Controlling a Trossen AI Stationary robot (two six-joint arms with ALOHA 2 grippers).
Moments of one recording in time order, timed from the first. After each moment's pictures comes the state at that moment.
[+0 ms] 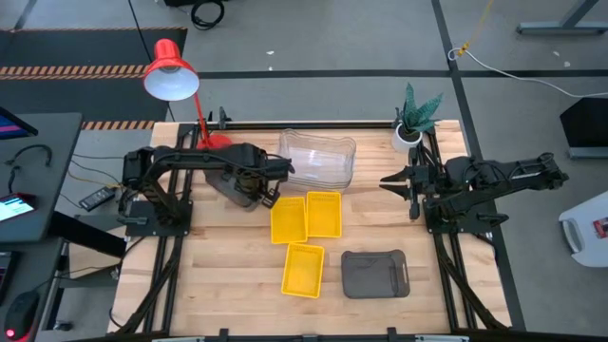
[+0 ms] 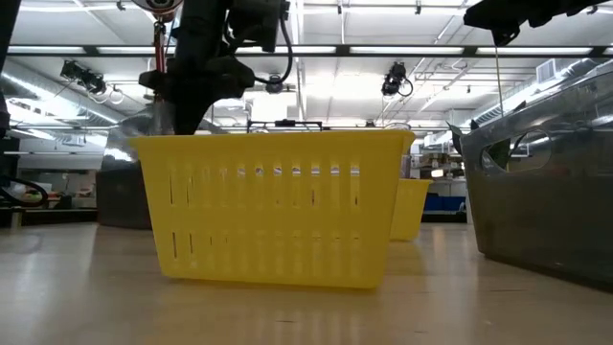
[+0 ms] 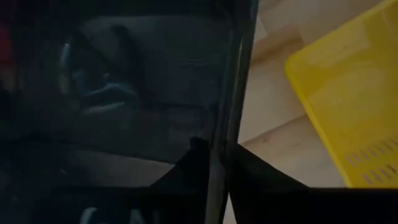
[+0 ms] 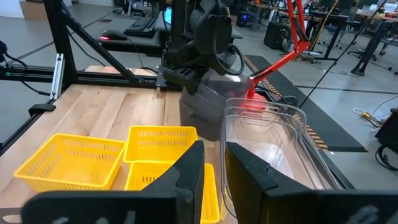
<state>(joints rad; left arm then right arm) 0.14 1.70 1.40 -1.32 -0.06 -0.88 0.17 0.49 0.59 -0.31 0.29 -0.06</state>
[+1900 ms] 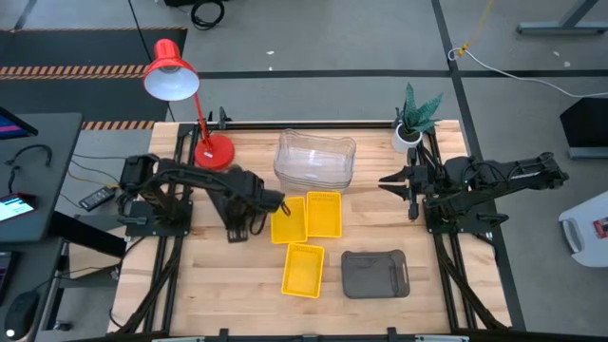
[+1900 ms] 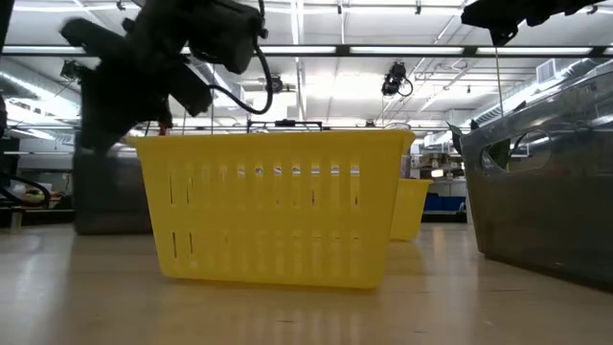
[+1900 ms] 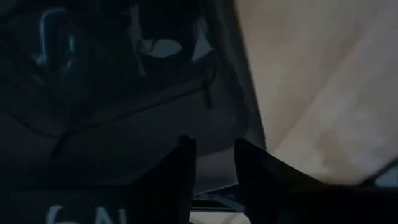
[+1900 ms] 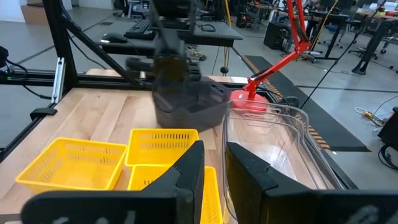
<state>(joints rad) -0.04 1.69 1.22 -1.40 0.14 -0.19 0.17 0.51 0.59 -0.29 0.29 -0.04</state>
